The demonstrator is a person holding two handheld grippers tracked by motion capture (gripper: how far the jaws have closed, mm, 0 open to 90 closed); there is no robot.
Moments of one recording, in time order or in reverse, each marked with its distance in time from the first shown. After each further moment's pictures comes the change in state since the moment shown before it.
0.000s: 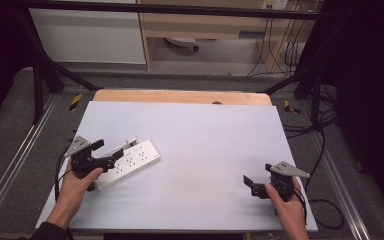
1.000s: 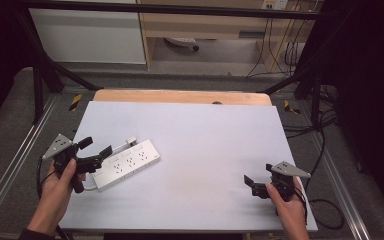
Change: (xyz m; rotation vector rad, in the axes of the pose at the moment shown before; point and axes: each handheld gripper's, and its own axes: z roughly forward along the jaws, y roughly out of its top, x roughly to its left) left arm -0.005 0.027 -0.045 -0.061 0.003 0.001; right arm -0.002 -0.001 0.000 -0.002 -0.001 0.004
